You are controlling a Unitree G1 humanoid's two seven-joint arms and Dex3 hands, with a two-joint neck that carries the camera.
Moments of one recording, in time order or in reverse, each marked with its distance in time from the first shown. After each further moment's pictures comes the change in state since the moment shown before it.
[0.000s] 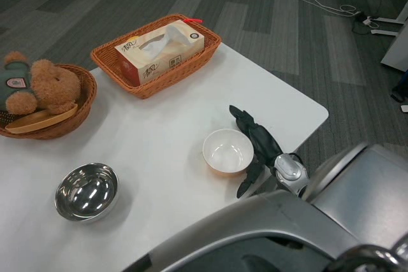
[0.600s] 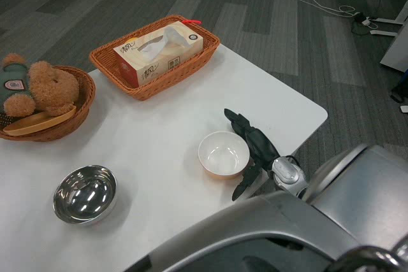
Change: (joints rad) left arm -0.011 0.000 0.002 0.009 0.000 0.000 -0.003; right arm 0.004 0.005 0.032 -0.014 -0.001 -0.015 -0.006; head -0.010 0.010
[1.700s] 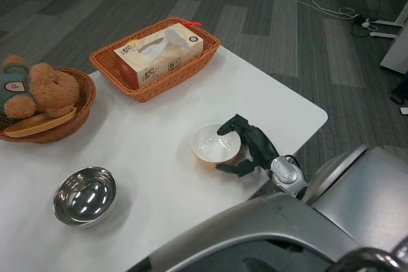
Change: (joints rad) left arm 0.000 0.000 0.002 0.004 0.000 0.000 0.000; right arm -0.025 -0.012 0.056 0.025 0.039 -0.019 -0.033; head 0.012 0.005
